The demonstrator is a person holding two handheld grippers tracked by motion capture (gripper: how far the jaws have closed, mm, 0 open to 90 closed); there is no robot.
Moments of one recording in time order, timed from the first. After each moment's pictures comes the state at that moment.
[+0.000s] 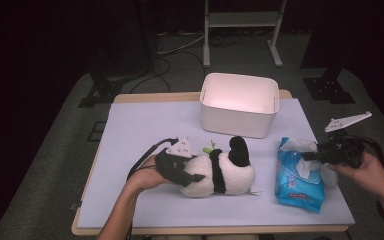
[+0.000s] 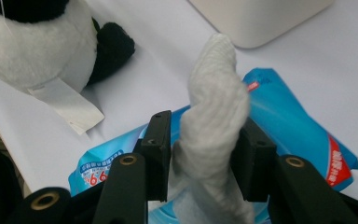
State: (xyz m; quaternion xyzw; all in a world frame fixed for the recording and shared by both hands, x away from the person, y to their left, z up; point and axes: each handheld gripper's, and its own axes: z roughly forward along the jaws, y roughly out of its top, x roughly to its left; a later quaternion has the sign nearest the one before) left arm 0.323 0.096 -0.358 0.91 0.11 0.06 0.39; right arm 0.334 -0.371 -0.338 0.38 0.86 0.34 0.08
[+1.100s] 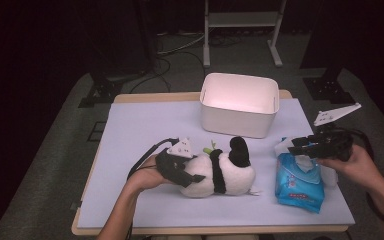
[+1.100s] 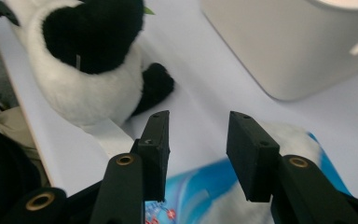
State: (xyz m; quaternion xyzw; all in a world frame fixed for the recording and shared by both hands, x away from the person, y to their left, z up) left arm 0.323 0.095 -0.358 0.91 0.11 0.06 0.39; right arm 0.337 -0.334 -0.312 0.32 0.87 0.37 0.07
